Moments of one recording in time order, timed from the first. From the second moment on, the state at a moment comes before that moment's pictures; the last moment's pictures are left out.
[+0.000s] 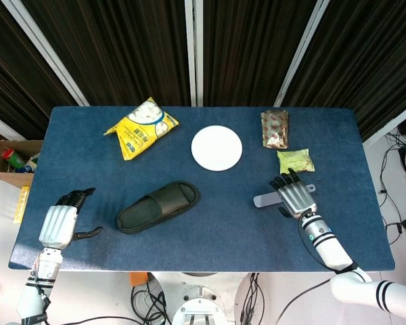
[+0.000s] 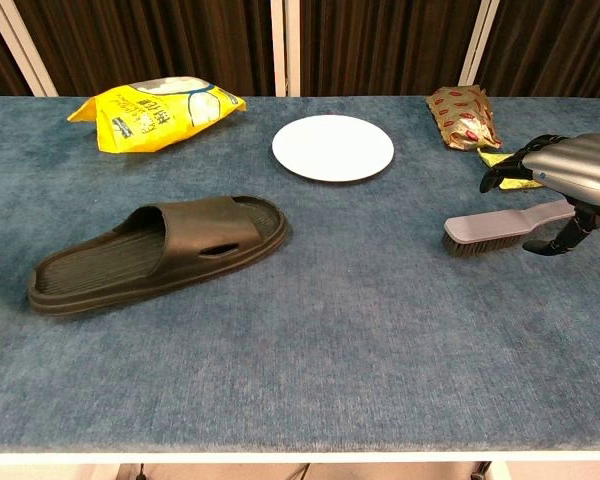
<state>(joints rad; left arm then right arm) -0.18 -1.36 -0.04 -1.62 1.48 1.40 0.12 0.56 -1.41 0.10 -1.49 -1.20 0.93 -0.50</state>
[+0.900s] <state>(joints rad) -0.18 -1.37 -0.04 -1.61 1.48 1.40 0.12 0.59 -1.44 0.07 -1.46 -1.20 0.94 -0.48</state>
